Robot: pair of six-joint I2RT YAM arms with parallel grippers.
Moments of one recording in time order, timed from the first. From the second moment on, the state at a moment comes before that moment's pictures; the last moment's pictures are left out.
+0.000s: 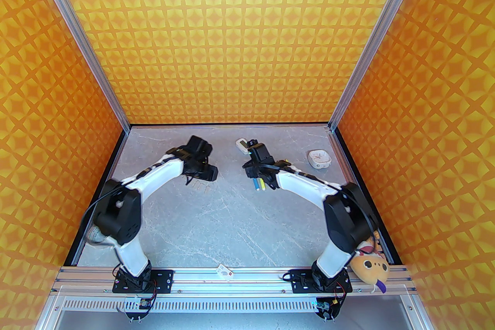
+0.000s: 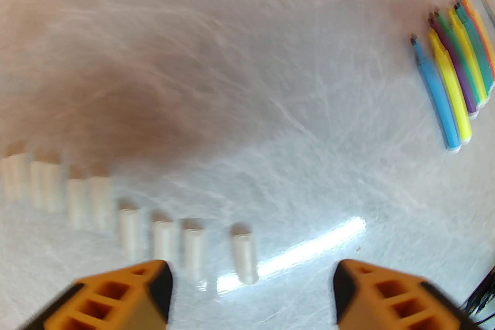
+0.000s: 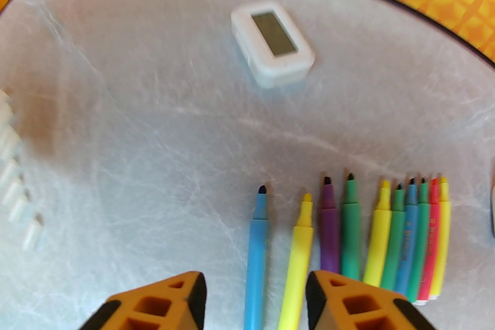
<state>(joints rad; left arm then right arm) -0.41 1.69 1.25 -0.60 0.10 -0.17 0.53 1.65 1.13 -0.29 0.23 0.14</state>
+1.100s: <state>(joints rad) -0.05 1.29 0.32 0.62 -0.16 -0.04 0.17 1.24 0.45 0.44 0.50 0.02</state>
